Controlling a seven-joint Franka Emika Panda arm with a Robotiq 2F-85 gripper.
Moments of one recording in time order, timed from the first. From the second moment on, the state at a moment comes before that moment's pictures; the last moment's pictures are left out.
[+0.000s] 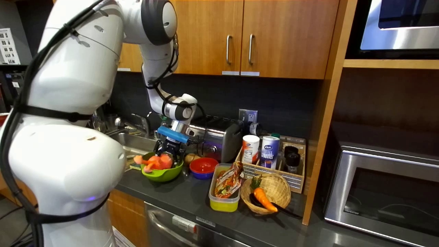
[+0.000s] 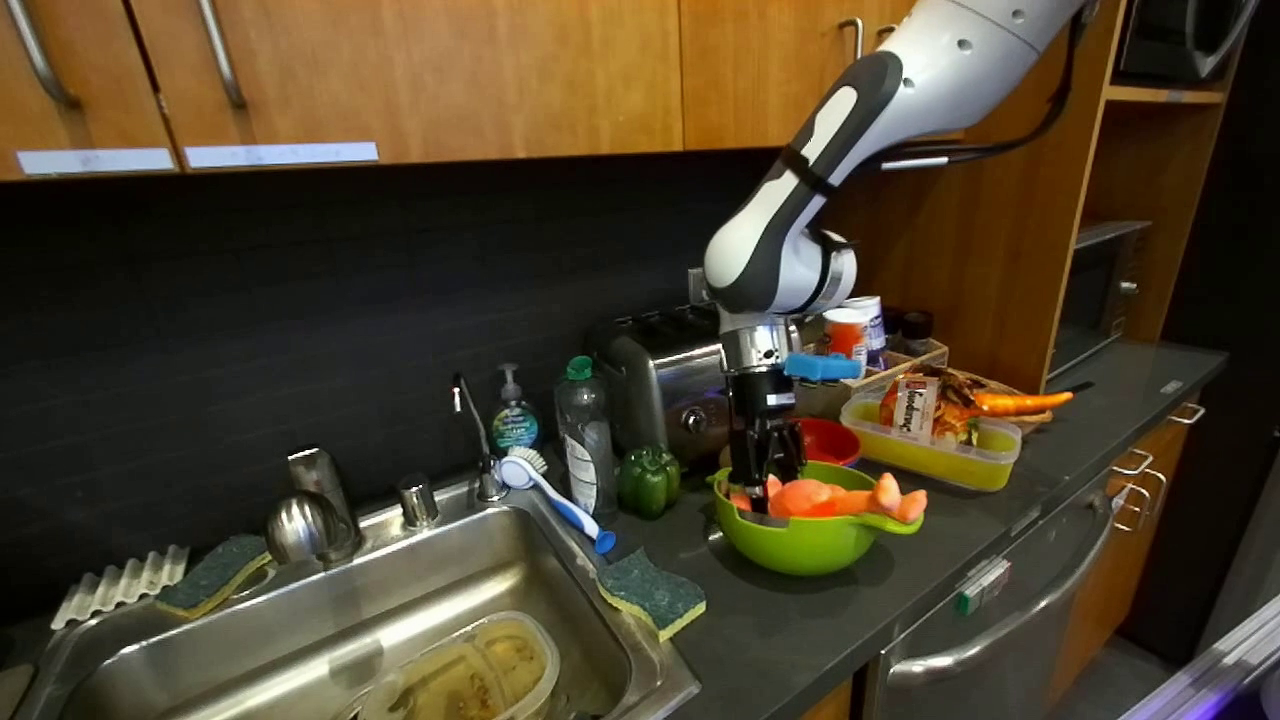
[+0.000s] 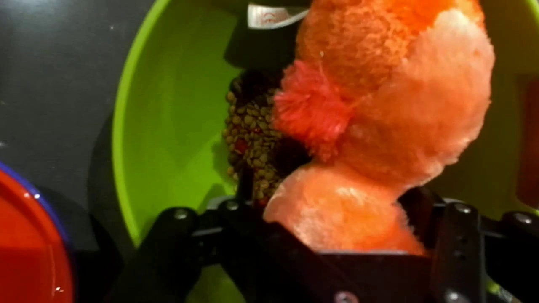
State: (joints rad) arm 0.16 0.43 0.22 -2.13 0.24 2.18 -0.27
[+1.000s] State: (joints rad) arm 0.17 0.48 0.24 -2.10 0.25 2.12 -0.22
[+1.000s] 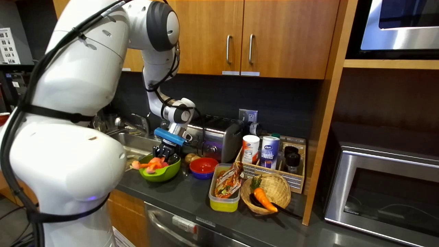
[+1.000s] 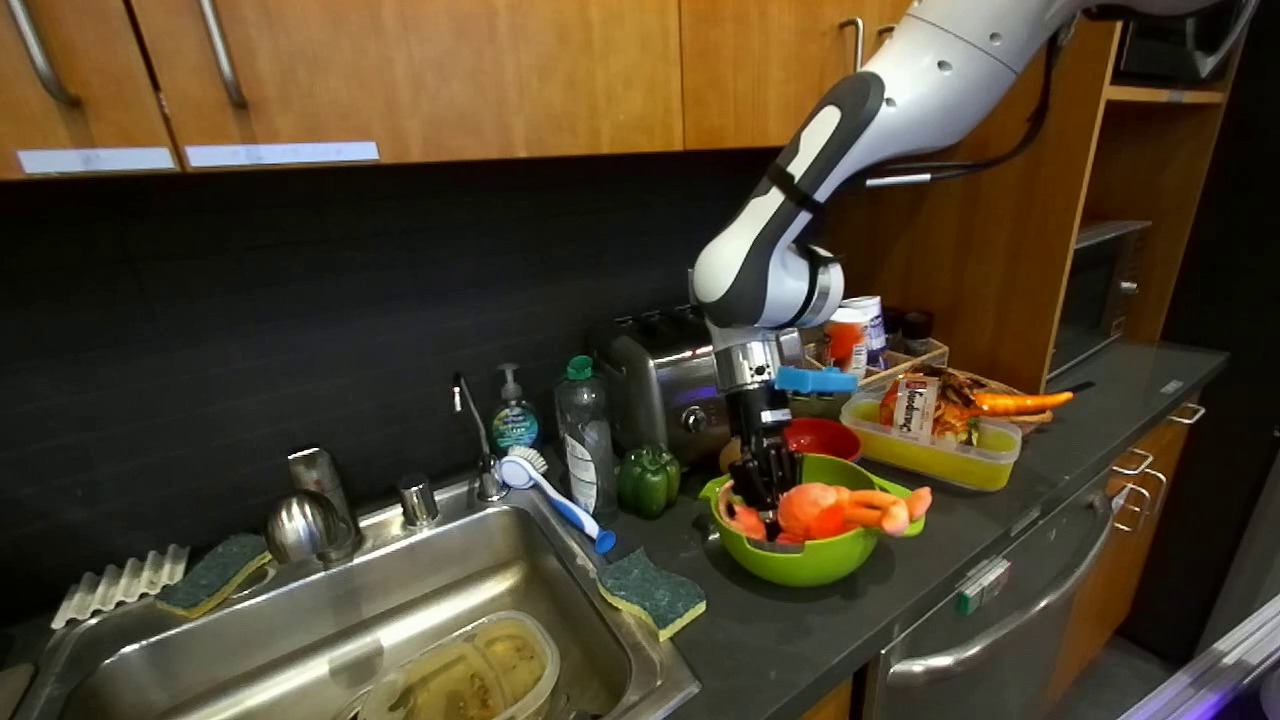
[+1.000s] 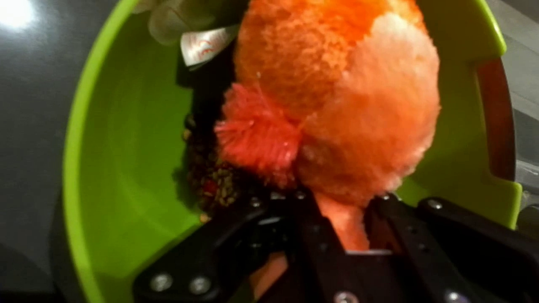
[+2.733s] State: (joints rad) arm 0.21 0.23 0.29 -2.23 0.27 2.29 -0.19
